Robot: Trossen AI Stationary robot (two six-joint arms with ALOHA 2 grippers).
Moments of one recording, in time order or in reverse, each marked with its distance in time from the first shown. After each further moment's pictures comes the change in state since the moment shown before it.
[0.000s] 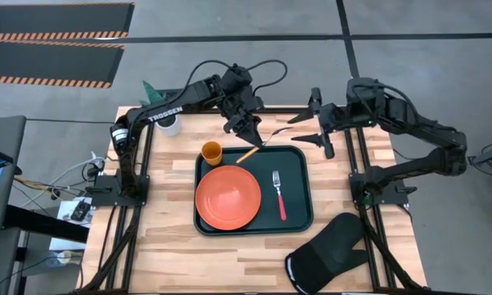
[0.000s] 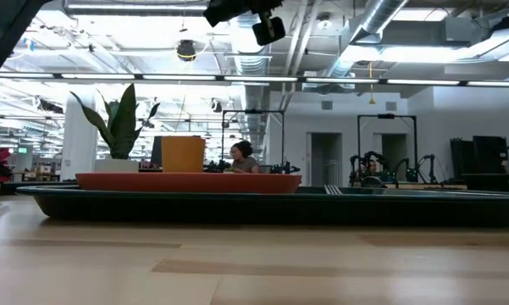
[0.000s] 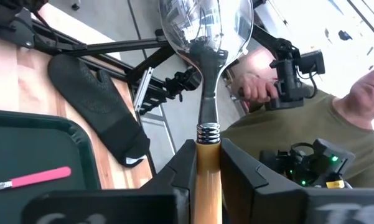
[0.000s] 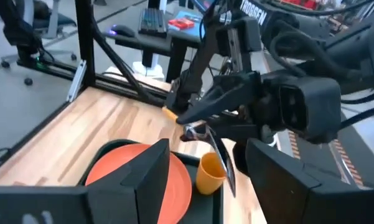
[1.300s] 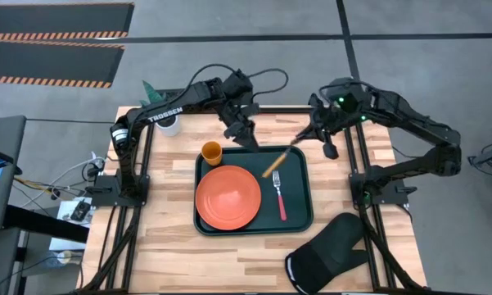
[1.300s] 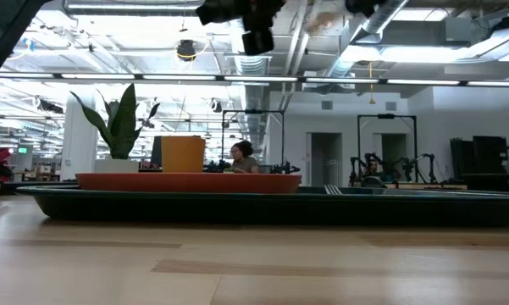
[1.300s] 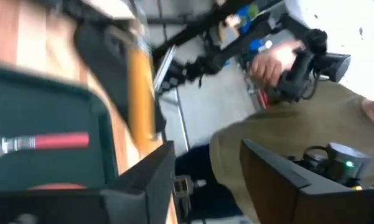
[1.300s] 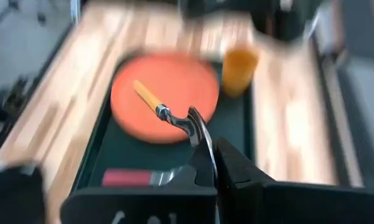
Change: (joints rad) left arm 0.001 0.000 0.002 -0.212 -0.085 0.116; right arm -0.118 0.072 0.035 -0.405 -0.036 -0.023
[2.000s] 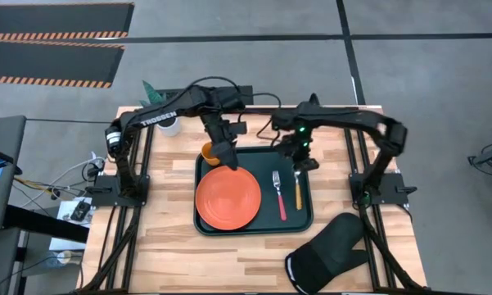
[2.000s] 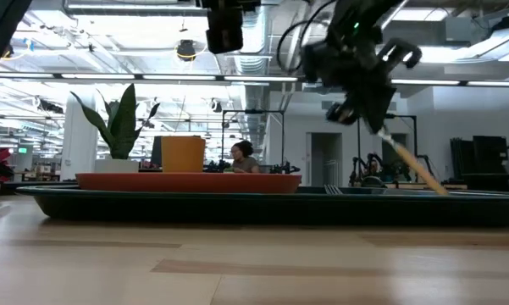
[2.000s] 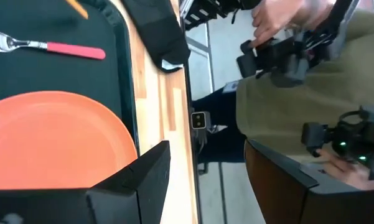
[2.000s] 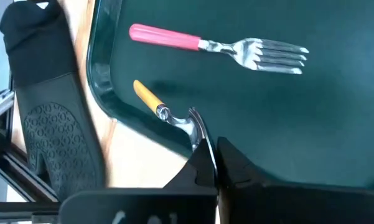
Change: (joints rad) left arm -0.061 -0.057 -0.001 -0.485 -0.170 0.298; right arm -0.034 0.562 -0.083 -0.333 -0.047 -0.392
